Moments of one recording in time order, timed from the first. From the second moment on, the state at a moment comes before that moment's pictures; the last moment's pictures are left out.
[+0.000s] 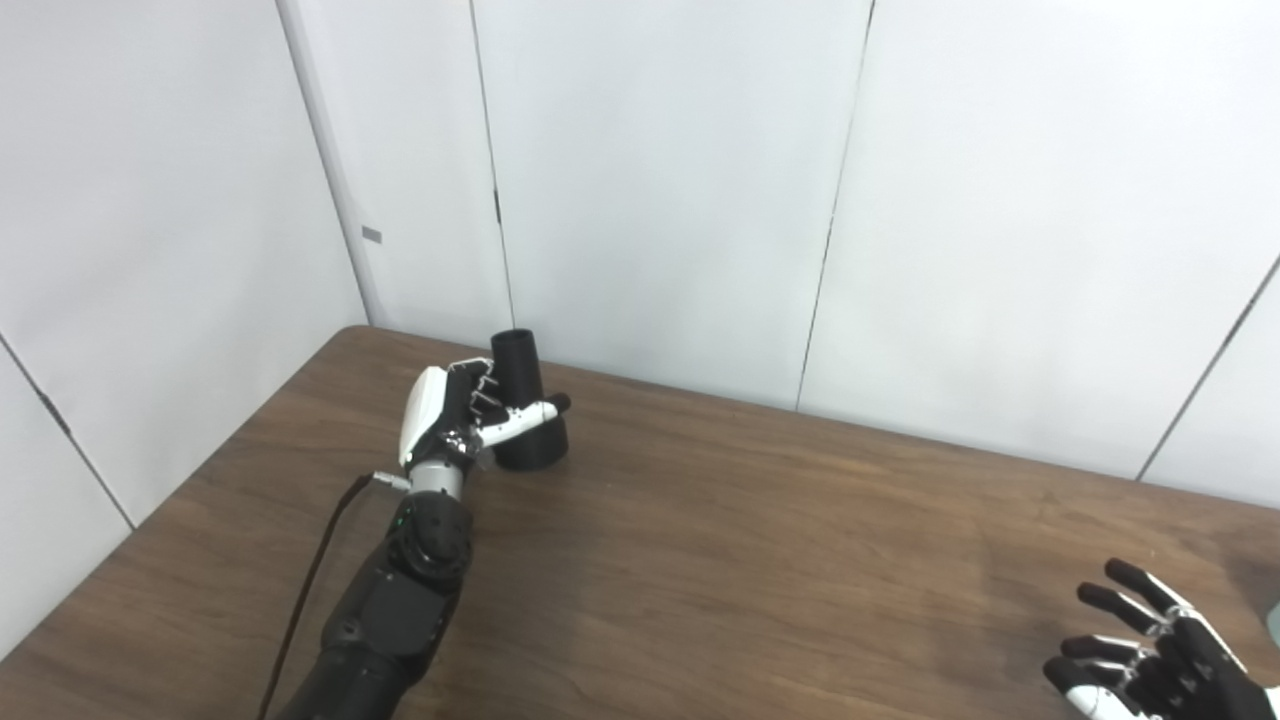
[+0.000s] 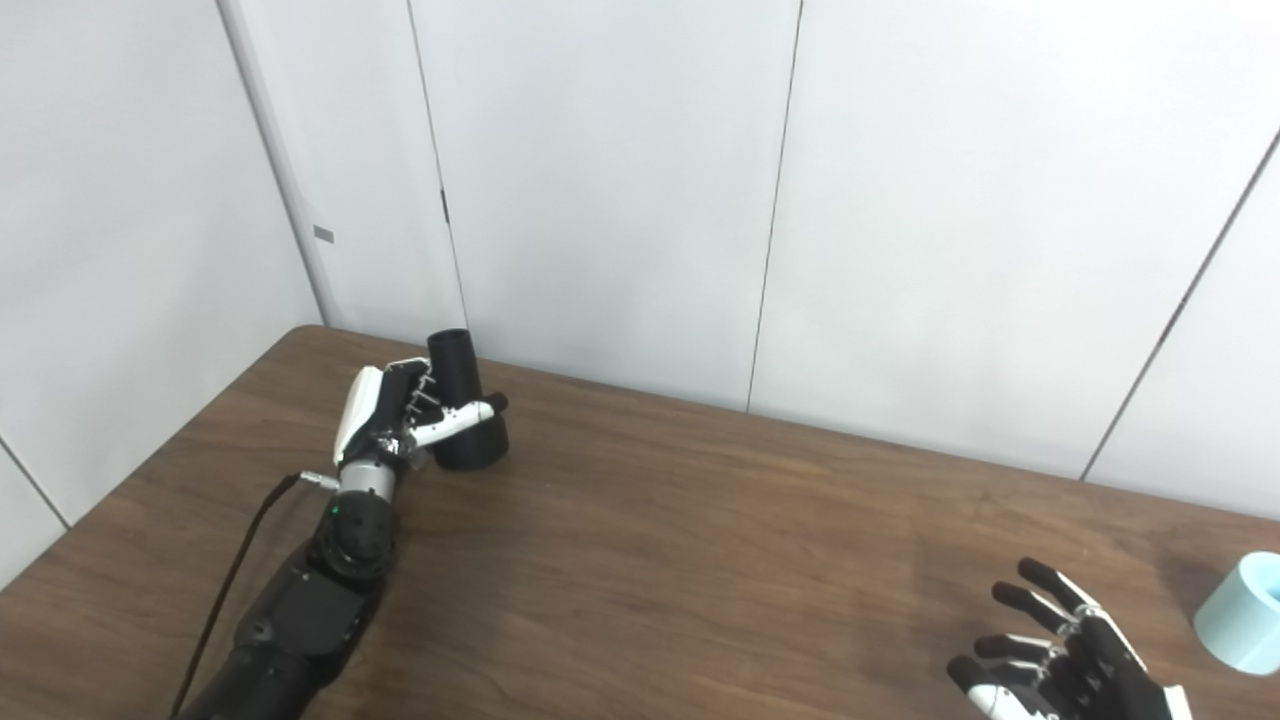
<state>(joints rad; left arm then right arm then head) -0.53 0.37 0.03 0.63 0.33 -0.04 0.35 0.02 -0.09 -0.08 -0.34 0.04 0.19 0.01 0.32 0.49</state>
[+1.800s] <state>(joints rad) -0.35 0.28 -0.61 0.27 0.61 -0.48 0.21 -0.01 -0.07 -0.05 -0.21 -0.07 0.00 -0.02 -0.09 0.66</state>
